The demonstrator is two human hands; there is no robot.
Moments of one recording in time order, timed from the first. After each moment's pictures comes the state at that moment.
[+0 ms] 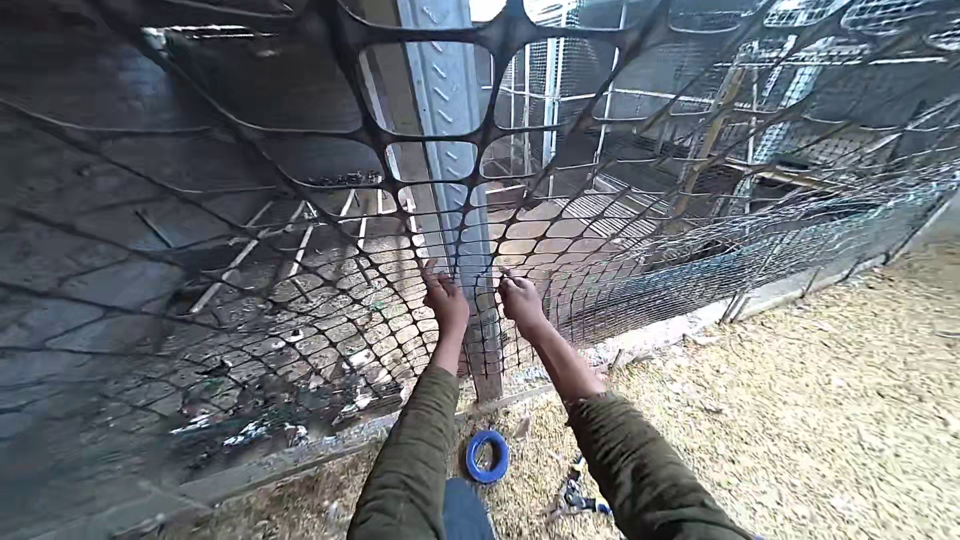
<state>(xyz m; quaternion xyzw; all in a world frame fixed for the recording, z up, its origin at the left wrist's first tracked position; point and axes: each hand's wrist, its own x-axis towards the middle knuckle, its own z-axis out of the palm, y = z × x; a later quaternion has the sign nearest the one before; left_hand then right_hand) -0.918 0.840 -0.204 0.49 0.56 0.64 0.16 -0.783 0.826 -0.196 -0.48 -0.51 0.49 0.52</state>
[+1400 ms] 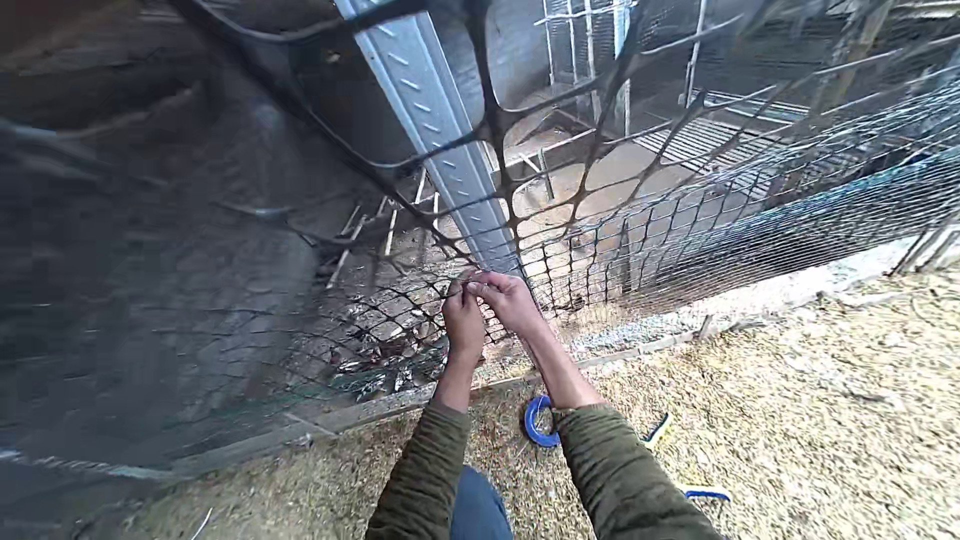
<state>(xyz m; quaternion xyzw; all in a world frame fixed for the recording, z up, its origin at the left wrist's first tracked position) -0.921 0.780 -0.231 0.54 0.54 0.62 0.18 -0.829 0.818 -0.248 -0.25 -0.62 0.49 0.57</state>
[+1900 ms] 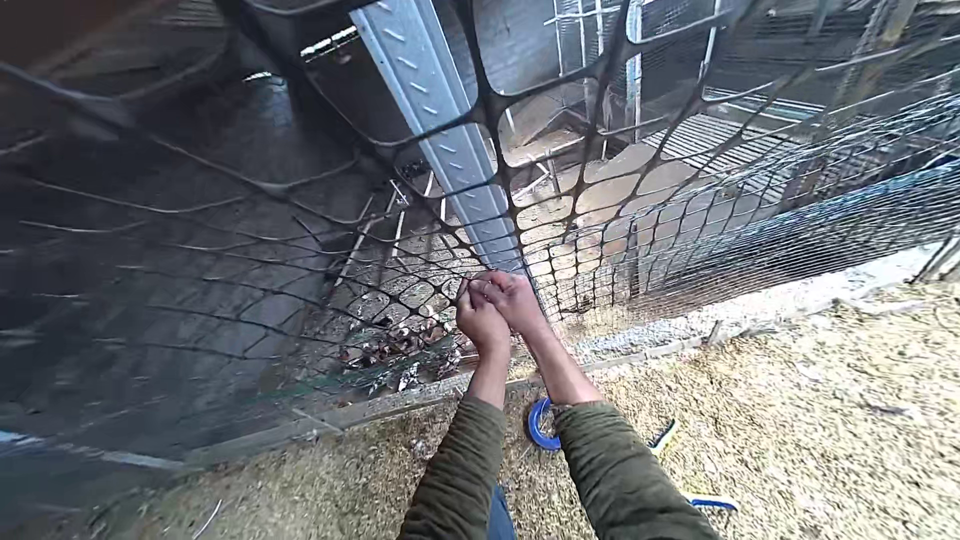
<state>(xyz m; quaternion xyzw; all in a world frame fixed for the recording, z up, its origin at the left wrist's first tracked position) -0.880 0.786 -0.233 0.37 0.62 0.69 0.10 -0.833 0.830 -0.254 -0.23 -0.67 0.37 0.60</state>
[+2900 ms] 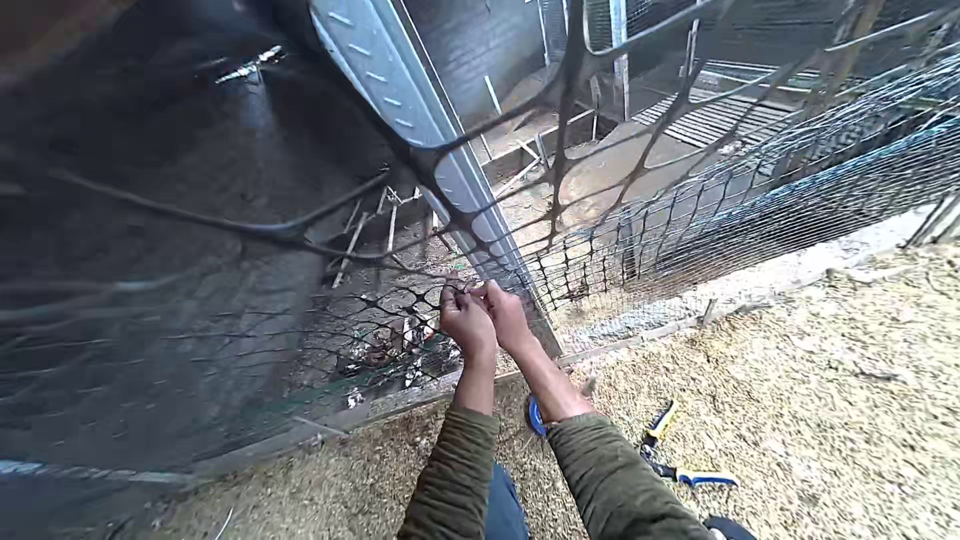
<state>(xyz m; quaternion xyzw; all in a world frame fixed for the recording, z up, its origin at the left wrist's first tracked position) -0.884 0.781 -0.234 0.38 0.60 0.69 0.14 -0.847 0.806 -0.285 -0.35 -0.67 0.27 0.60</state>
